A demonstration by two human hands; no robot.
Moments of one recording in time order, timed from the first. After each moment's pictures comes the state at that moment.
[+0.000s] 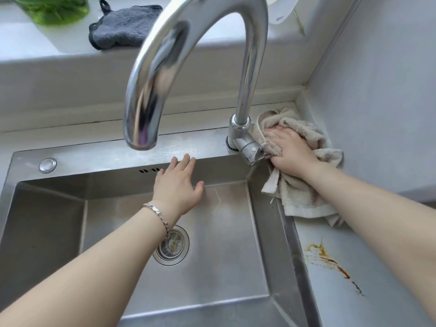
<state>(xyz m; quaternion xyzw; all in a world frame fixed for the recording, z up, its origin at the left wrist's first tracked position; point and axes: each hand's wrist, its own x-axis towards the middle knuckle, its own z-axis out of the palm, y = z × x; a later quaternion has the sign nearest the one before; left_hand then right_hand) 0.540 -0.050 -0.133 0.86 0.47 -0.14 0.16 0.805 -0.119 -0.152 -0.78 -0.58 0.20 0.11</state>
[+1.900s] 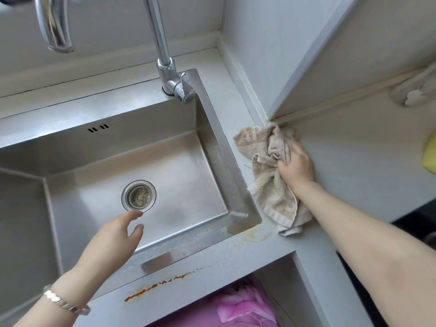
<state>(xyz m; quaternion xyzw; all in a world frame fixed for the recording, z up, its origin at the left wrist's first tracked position) 0.401 -0.215 -0.092 0.80 0.49 -0.15 0.31 0.750 -0.382 -0.133 -0.93 -0.28 0.13 0.20</state>
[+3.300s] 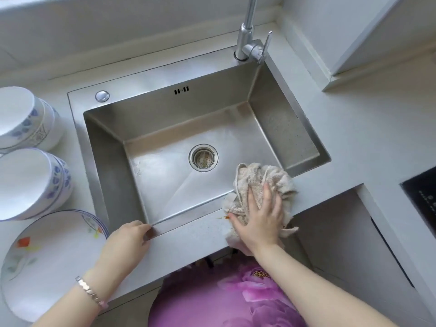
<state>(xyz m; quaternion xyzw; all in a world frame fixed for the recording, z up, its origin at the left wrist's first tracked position) 0.144 -0.185 -0.104 0.87 0.39 -0.25 0.20 0.351 -0.372 -0.158 -0.94 -0.31 0.09 0.04</state>
